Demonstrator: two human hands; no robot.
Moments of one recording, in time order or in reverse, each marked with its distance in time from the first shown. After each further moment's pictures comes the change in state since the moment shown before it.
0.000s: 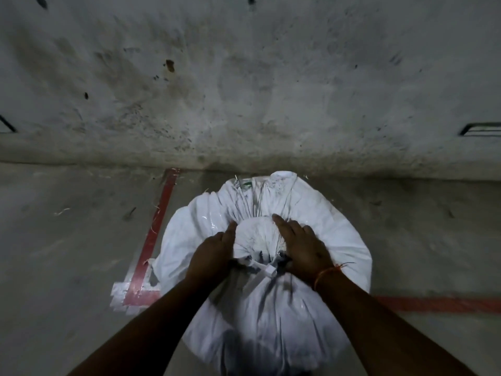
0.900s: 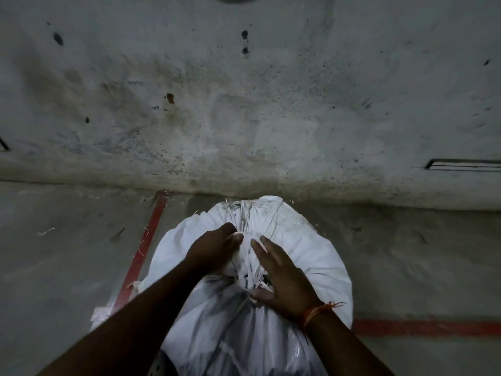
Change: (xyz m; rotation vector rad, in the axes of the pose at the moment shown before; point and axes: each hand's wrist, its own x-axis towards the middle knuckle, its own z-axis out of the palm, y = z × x) left_hand 0.025 0.033 -0.078 -0.333 0.037 -0.068; right_hand -0.048 -0.041 -0.035 0.244 0.069 -0.106
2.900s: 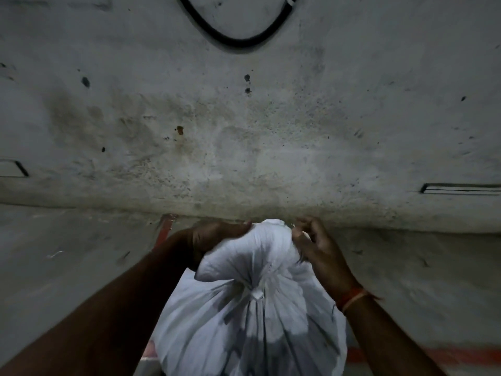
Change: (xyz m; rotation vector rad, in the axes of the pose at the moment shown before) left_hand -0.032 0.060 -0.110 -1.070 -0.606 -0.166; right_hand -0.005 -0.016 -0.111 0.767 0.462 0.139
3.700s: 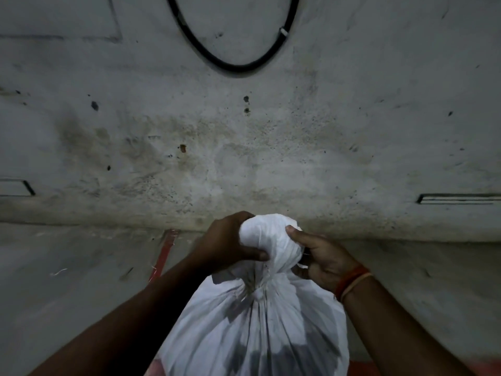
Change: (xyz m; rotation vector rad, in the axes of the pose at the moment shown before) left_hand -0.007 0.020 0.022 0.984 0.565 0.505; right_hand 0.022 -0.050 0.005 0.516 -0.112 0.447
